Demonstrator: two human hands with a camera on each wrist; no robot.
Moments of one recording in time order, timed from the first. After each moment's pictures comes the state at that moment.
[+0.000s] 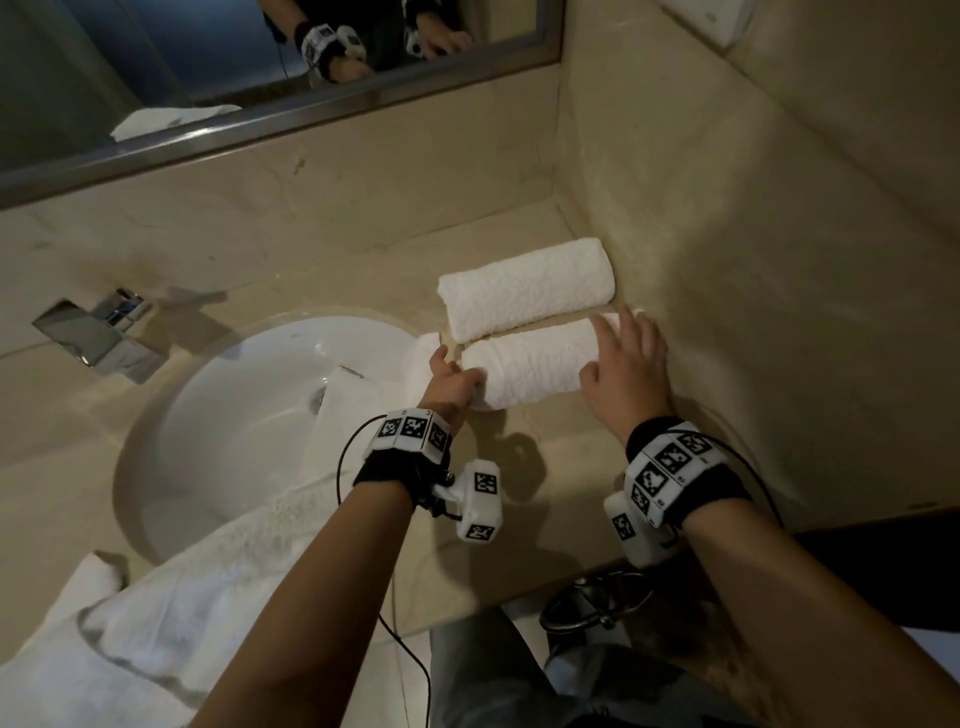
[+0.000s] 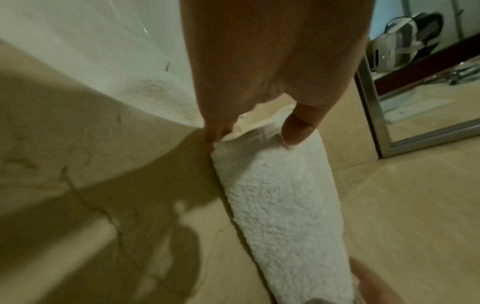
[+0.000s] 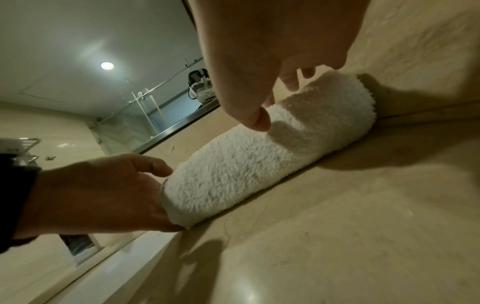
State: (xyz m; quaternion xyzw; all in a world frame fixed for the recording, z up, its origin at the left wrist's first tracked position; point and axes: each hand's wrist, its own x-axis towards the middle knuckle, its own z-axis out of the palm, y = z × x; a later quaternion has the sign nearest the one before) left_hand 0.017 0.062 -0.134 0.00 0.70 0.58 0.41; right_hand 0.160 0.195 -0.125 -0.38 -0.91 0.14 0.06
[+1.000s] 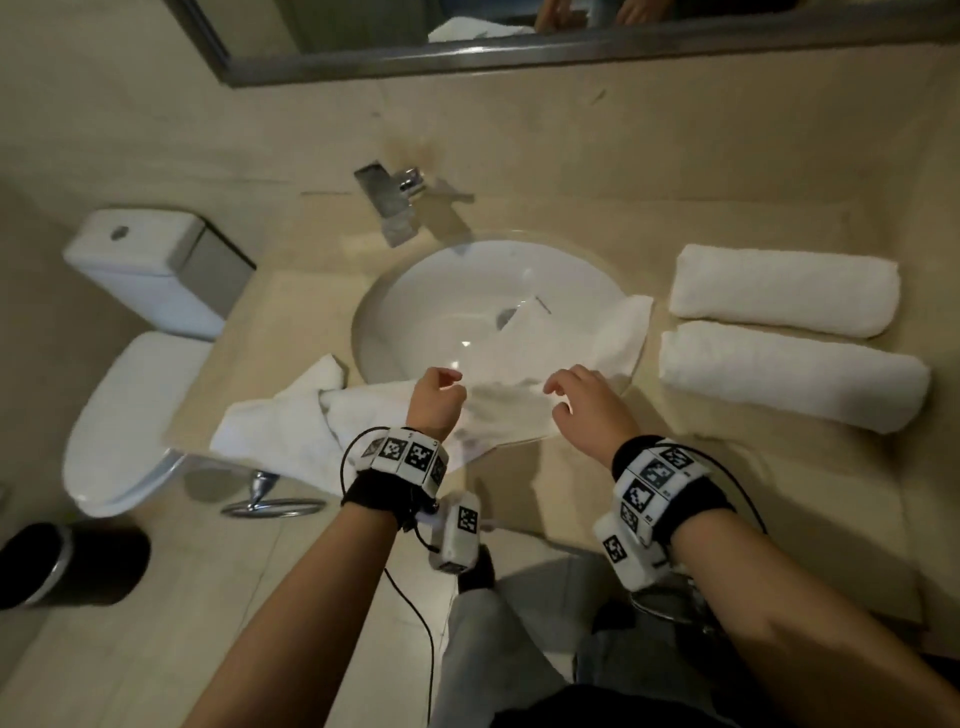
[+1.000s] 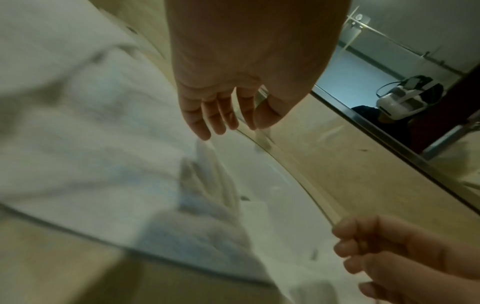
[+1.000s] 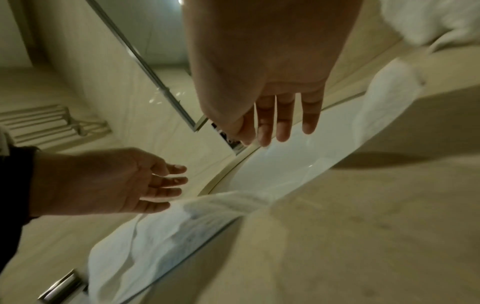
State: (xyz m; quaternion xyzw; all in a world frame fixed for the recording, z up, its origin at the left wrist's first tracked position) left_hand 0.029 -0.166 -0.111 -0.14 0.85 0.47 0.16; right_hand 0.085 0.016 -0.125 -0.03 -0.94 0.32 -0.09
